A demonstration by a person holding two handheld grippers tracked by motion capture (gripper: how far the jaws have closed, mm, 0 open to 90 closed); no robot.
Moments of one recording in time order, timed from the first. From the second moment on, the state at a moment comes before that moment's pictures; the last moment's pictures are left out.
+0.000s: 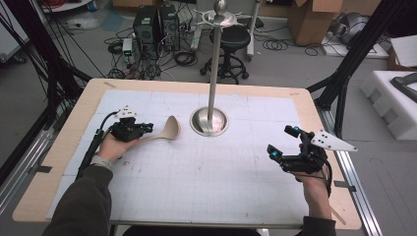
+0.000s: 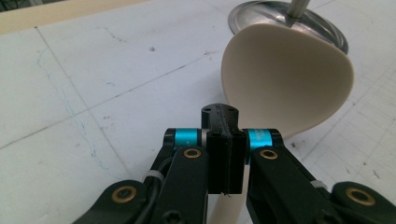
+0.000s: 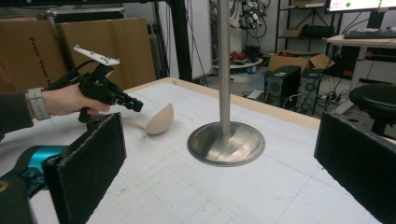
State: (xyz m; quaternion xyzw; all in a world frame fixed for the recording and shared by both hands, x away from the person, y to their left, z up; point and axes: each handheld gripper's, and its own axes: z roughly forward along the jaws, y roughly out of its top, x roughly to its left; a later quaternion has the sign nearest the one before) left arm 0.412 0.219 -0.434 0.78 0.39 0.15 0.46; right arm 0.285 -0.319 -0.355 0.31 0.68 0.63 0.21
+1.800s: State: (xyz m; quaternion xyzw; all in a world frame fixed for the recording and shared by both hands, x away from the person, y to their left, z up) left arm 0.388 0.177 -0.441 0.84 0.38 0.09 0.38; right arm 0.284 -0.320 -0.357 0.31 0.69 0.62 0.21
